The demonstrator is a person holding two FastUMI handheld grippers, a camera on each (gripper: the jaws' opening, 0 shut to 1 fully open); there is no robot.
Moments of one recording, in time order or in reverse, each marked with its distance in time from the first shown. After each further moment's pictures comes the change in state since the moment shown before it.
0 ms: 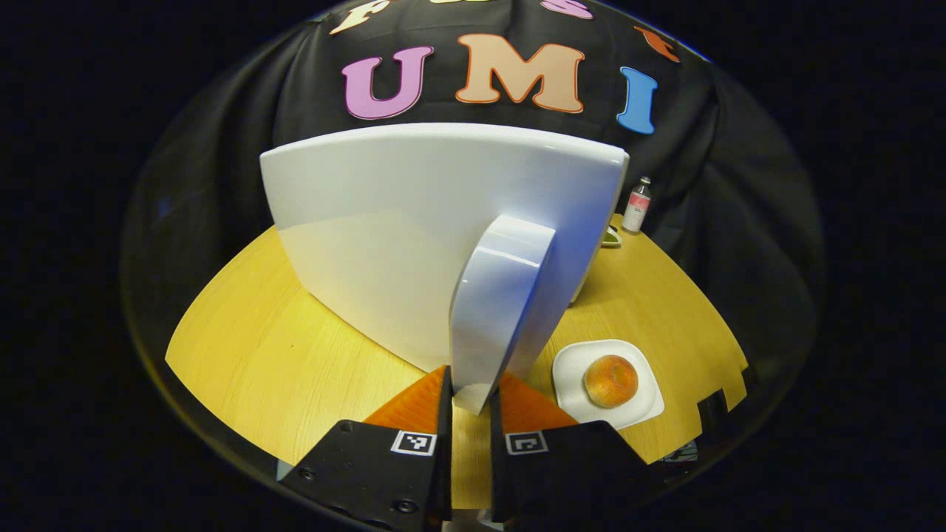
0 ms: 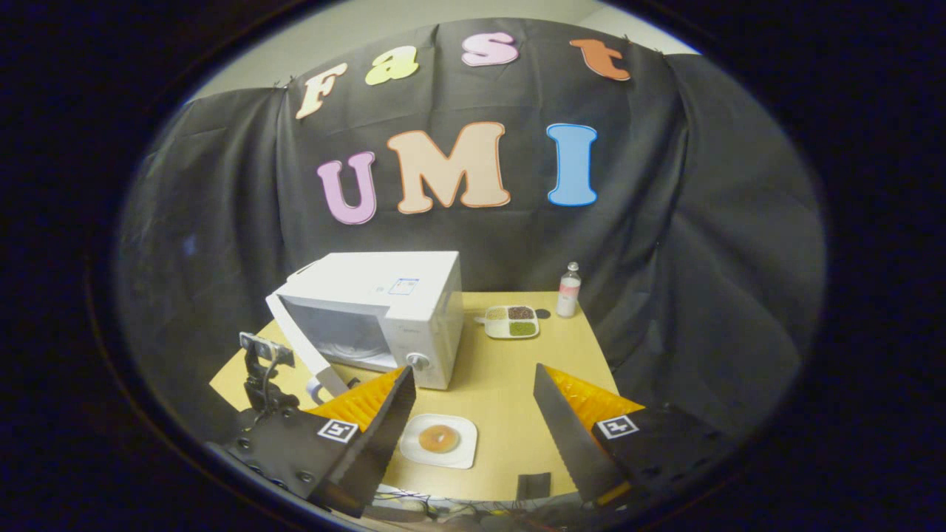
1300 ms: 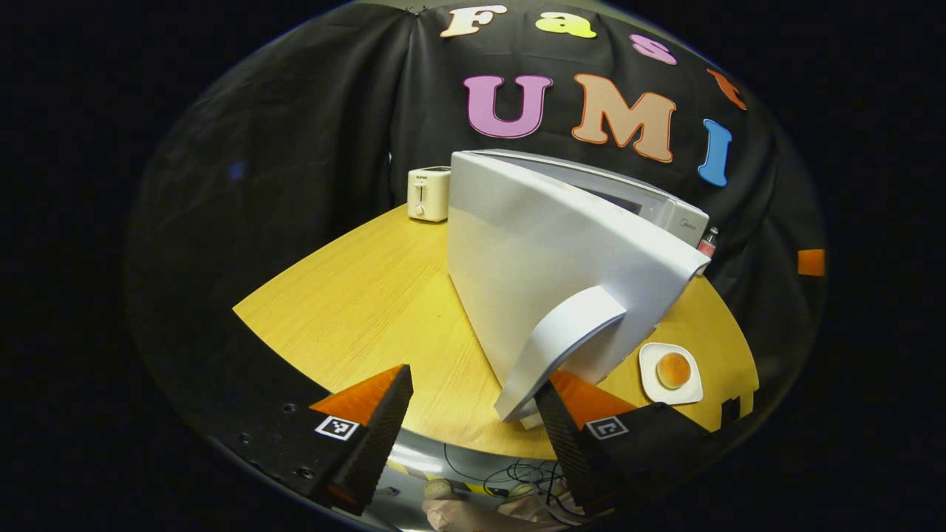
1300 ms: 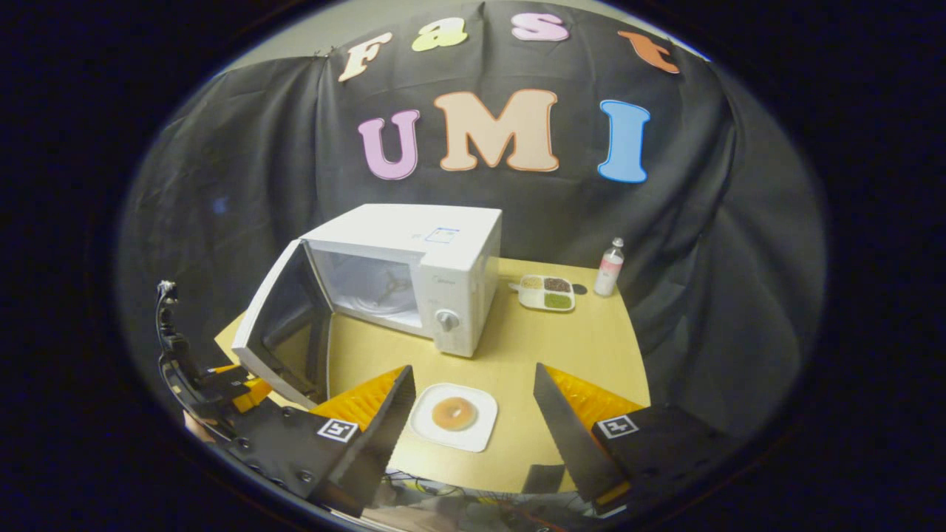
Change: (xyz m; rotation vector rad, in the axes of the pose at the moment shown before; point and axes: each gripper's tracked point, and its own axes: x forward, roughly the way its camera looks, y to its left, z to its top) left arm -0.109 0.140 -0.026 -0.168 -0.085 0.231; right arm 0.019 0.049 -0.061 -0.090 0.115 0.103
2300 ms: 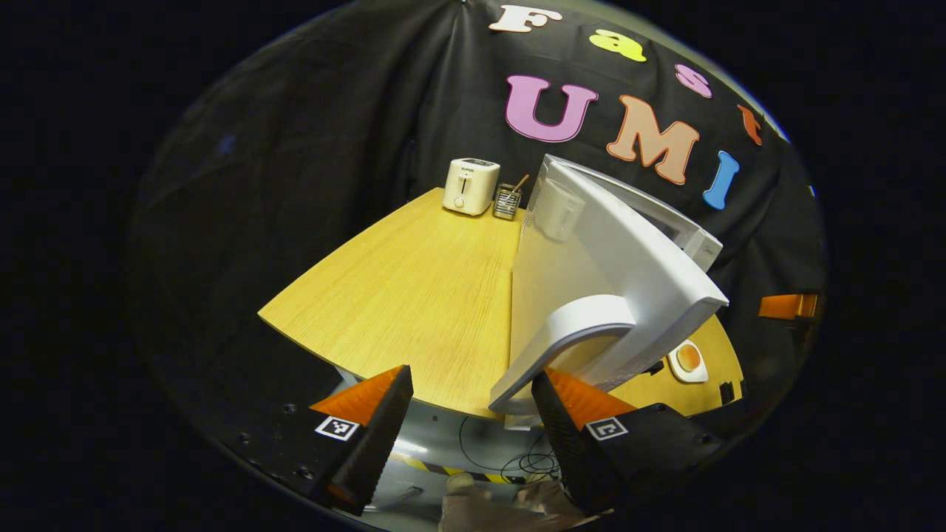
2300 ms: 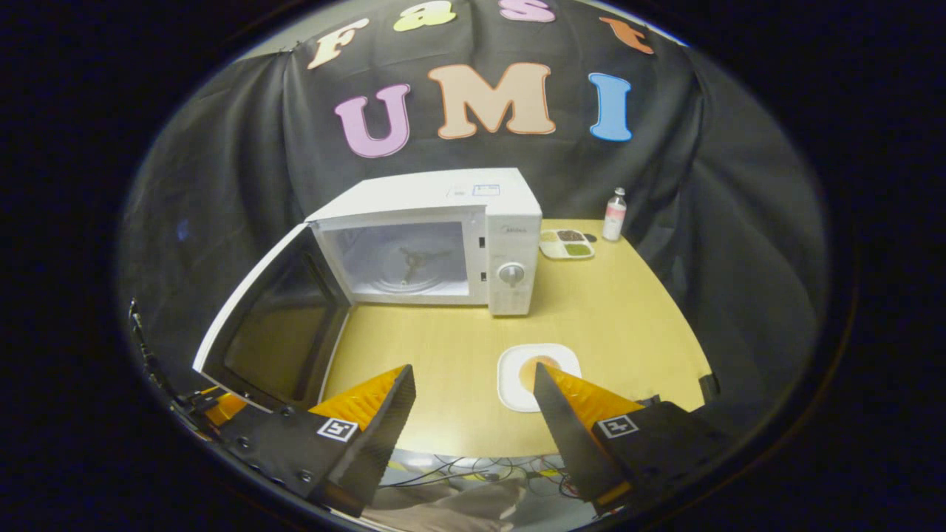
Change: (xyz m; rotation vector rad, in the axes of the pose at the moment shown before) left arm -0.009 0.160 0.015 -0.046 0.050 -0.125; right arm 0.010 0.133 -0.055 0.162 0.112 -0.155
